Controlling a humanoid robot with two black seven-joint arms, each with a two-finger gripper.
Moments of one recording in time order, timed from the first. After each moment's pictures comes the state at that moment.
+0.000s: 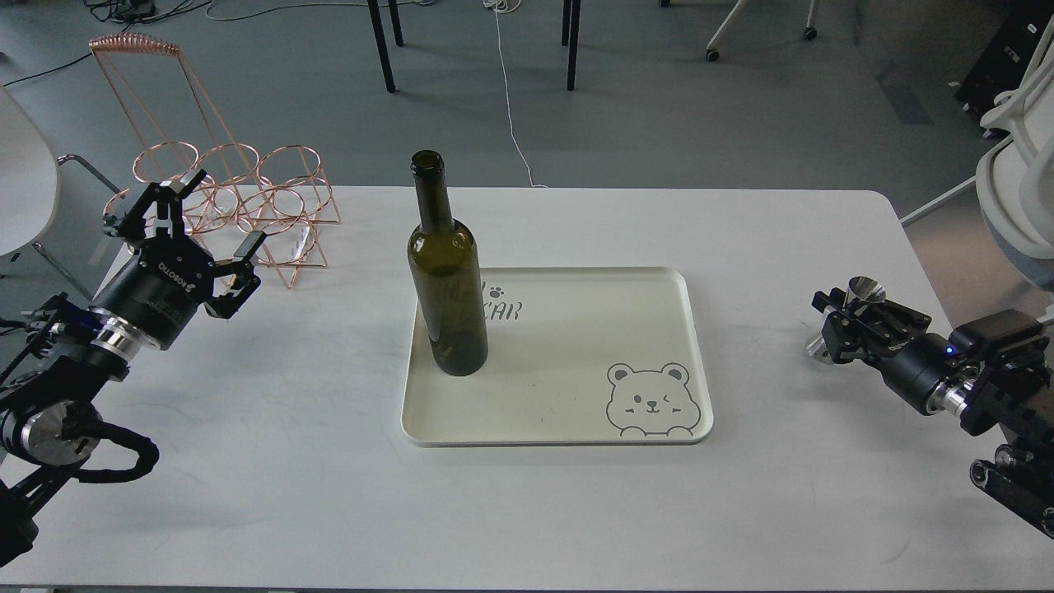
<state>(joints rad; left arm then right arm) -0.38 0.64 -0.79 -1.02 0.17 -0.49 -0.49 0.53 -0.64 0.31 0.75 -1.58 -0.49 0.49</state>
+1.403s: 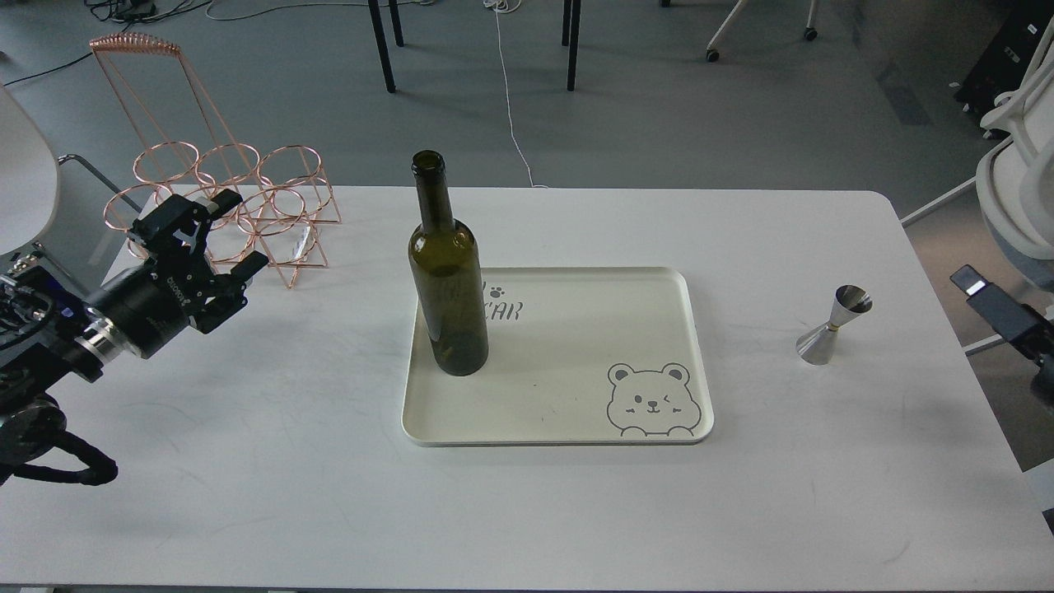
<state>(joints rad) -0.40 0.75 -0.79 -1.07 0.61 -0.49 -0.49 0.39 -1.18 0.37 1.42 -0.67 -0.38 0.49</state>
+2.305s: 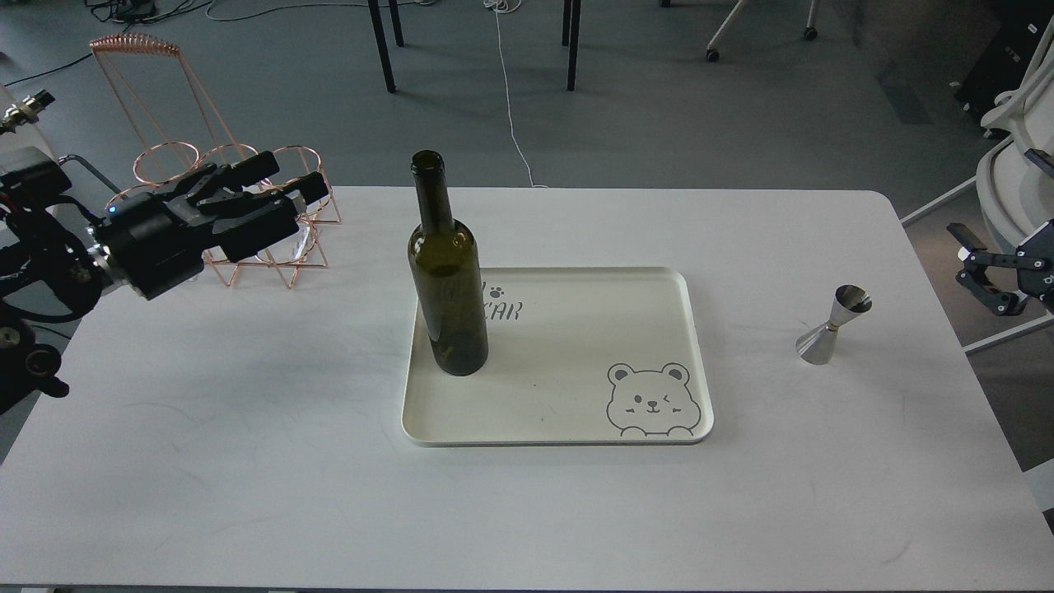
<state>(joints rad) -0.52 0.91 -0.80 -1.46 1.62 0.02 -0.49 0.48 -1.06 0.48 1.14 0.15 0.49 0.49</state>
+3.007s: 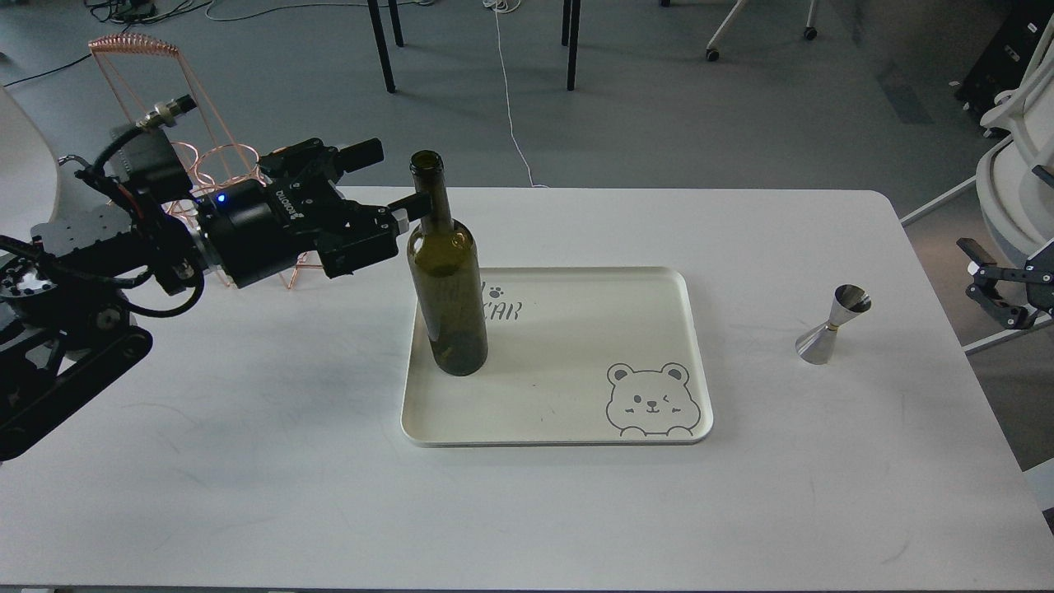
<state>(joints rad) -0.65 0.73 -0.75 -1.47 1.87 0.00 -0.49 0.46 -1.06 0.48 1.13 0.15 0.49 0.49</state>
